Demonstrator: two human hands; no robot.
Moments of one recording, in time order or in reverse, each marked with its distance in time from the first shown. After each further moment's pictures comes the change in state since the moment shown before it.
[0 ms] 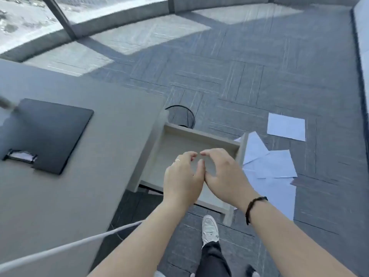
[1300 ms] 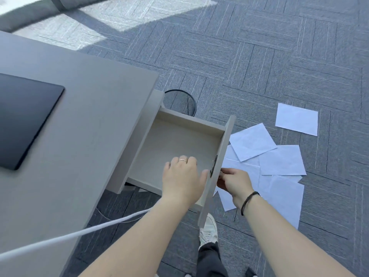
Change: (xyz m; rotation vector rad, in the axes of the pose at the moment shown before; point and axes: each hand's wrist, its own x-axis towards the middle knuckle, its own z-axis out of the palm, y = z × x) left_hand 0.052 -0.073 0.089 0.482 -0.121 0.065; right_hand 0.052 0.155 0.107 0.872 0.094 0.819
